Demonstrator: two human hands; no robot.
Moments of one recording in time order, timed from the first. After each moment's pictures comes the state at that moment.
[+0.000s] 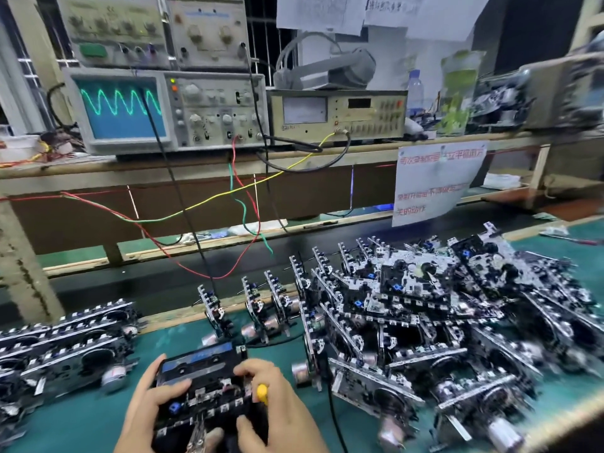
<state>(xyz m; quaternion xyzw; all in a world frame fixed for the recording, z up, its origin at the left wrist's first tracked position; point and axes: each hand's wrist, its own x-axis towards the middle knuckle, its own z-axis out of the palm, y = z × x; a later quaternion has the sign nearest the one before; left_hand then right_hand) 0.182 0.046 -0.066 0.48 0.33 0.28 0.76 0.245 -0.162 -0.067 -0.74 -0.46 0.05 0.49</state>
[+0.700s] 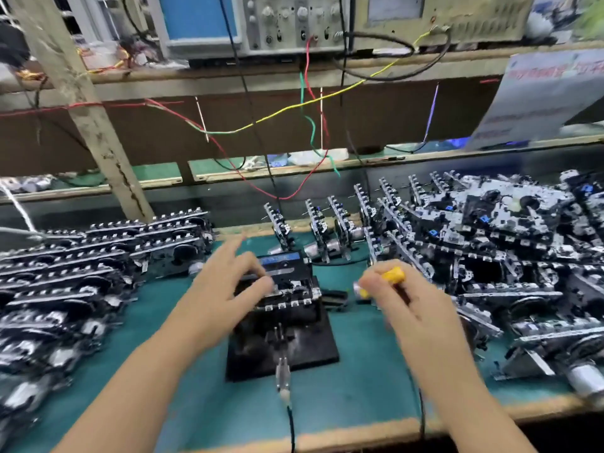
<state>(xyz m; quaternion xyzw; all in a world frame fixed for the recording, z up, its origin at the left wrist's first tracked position) 0.131 0.022 -0.011 0.93 0.15 0.19 0.28 0.240 -0.220 -0.013 -0.70 -0.35 -0.01 0.62</state>
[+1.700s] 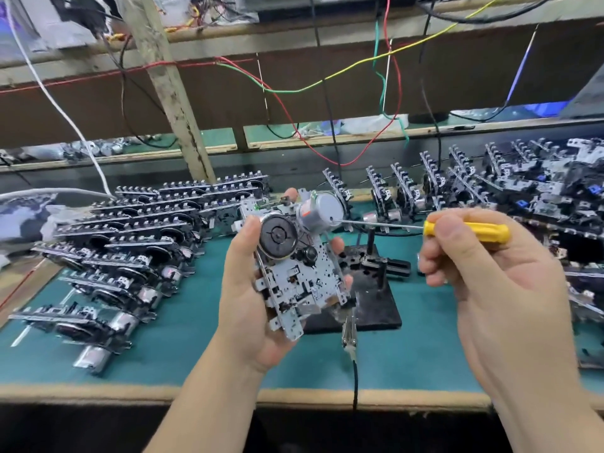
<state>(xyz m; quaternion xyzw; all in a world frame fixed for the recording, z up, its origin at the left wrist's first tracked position) 0.081 -0.043 0.006 0.41 0.03 0.26 0.87 0.192 -0.196 0.019 -0.50 -0.29 0.07 0.81</state>
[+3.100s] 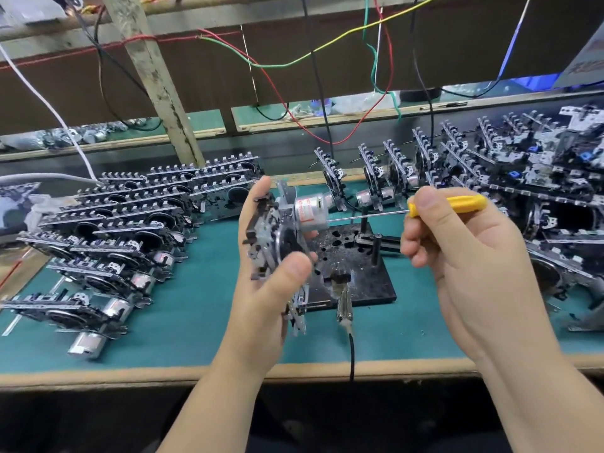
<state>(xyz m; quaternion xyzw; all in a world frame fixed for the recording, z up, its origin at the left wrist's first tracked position) 0.068 -0.050 -0.025 0.61 0.06 0.39 0.69 0.190 -0.191 0.013 -0.51 -0.26 0.13 0.81</state>
